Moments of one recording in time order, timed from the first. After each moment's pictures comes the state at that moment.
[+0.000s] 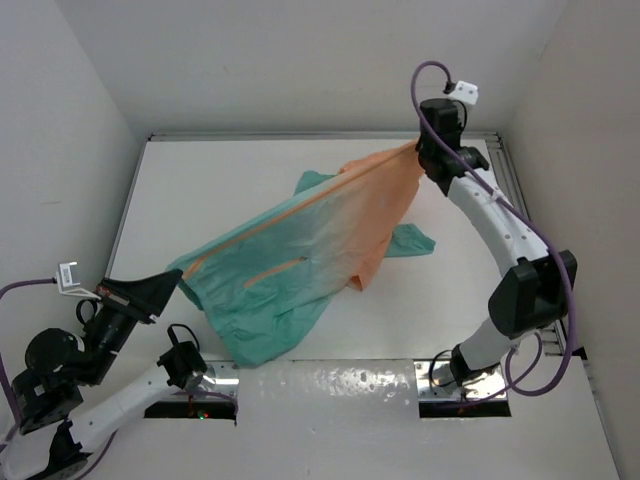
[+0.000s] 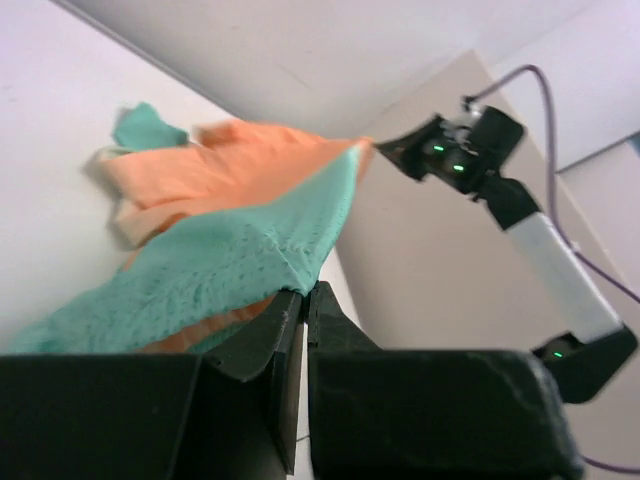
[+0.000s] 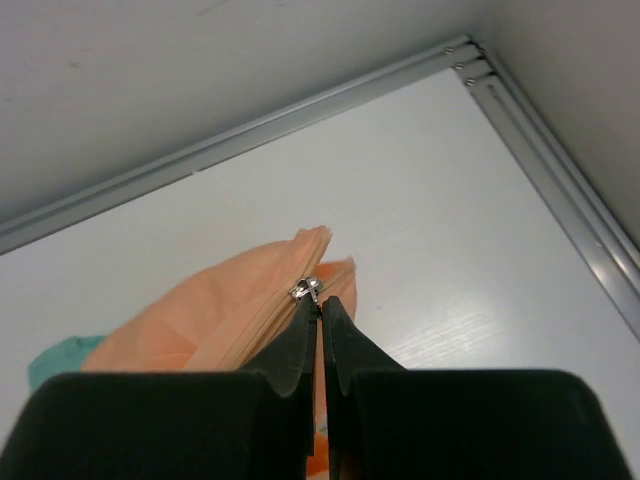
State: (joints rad) left arm -0.90 0.01 0.89 -0.81 -0.54 -0.89; right arm 0.31 1.64 1.50 -0.32 0.62 0.35
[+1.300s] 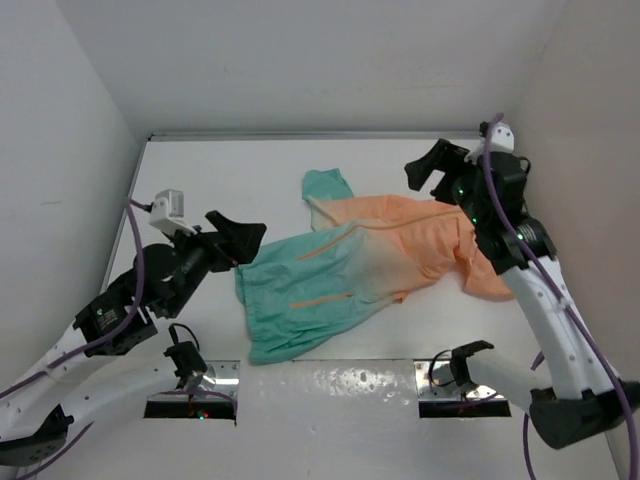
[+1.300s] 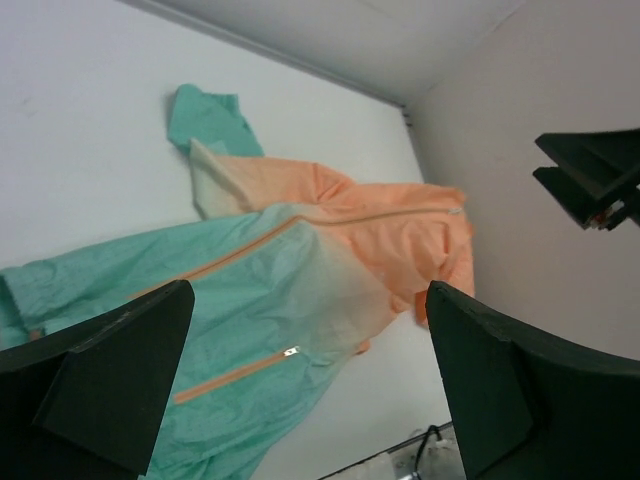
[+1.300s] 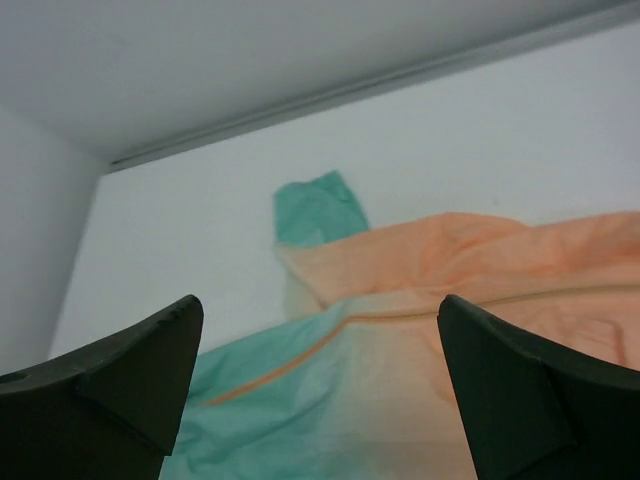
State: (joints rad) left arm -0.90 0.61 0.98 -0.57 -0.56 -0.75; right arm 0.26 1.08 1.15 -0.40 0.16 0.48
